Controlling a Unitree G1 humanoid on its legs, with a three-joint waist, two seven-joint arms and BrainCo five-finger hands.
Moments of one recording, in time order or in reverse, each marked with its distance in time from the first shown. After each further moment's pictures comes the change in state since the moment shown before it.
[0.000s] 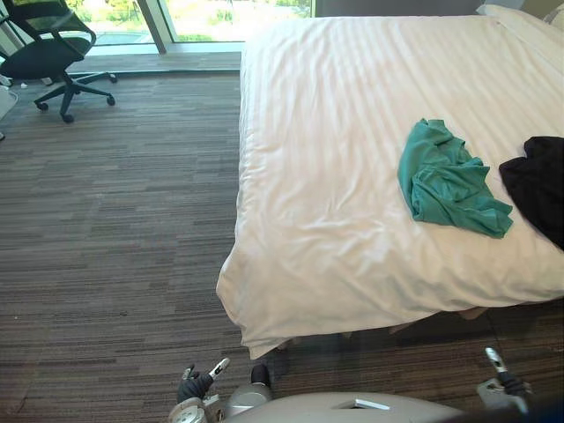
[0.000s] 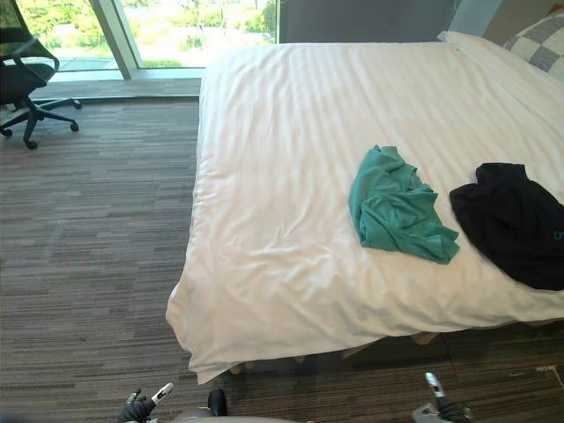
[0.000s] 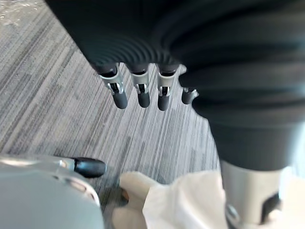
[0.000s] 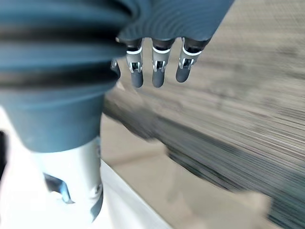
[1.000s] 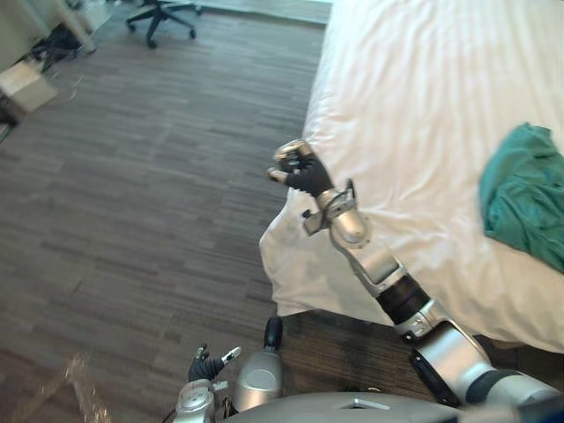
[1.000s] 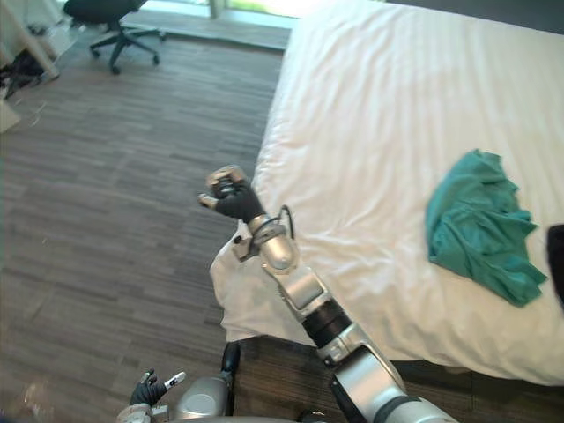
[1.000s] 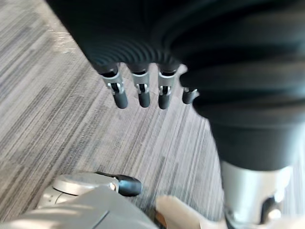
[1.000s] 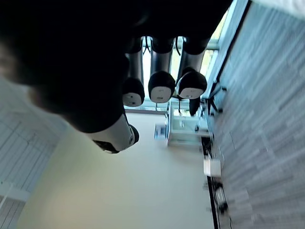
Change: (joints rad) left arm -0.094 0.073 -0.198 0.027 0.017 -0.021 0.018; right arm -0.705 0.189 1.358 -0.400 -0.296 -0.136 0.168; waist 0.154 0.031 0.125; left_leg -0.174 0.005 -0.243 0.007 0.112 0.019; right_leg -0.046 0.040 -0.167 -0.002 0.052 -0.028
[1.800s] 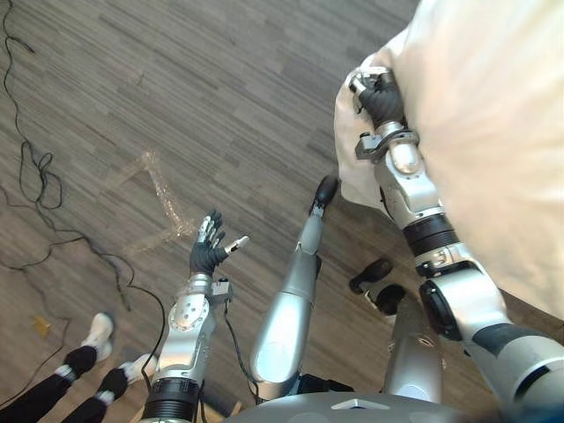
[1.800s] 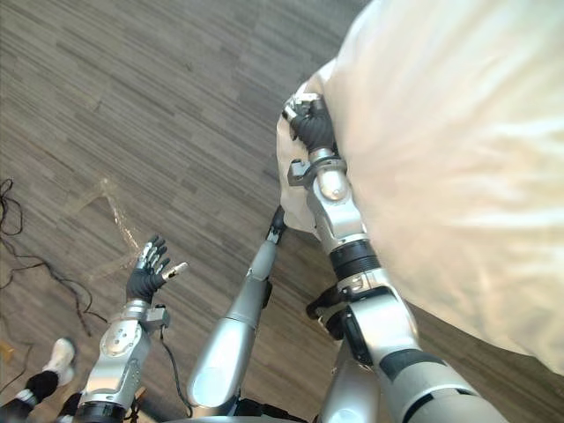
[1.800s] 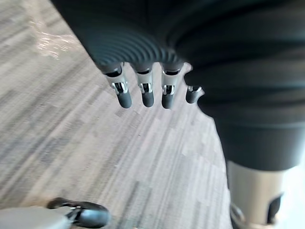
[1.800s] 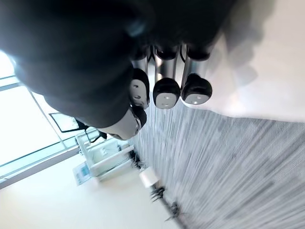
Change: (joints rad) left arm -0.074 0.135 -0.182 -0.770 -0.263 -0.108 -0.118; right arm -0.266 -0.133 -0.404 0.284 0.287 -0.038 -0.040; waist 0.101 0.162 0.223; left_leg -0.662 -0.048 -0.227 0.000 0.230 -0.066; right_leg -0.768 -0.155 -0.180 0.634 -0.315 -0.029
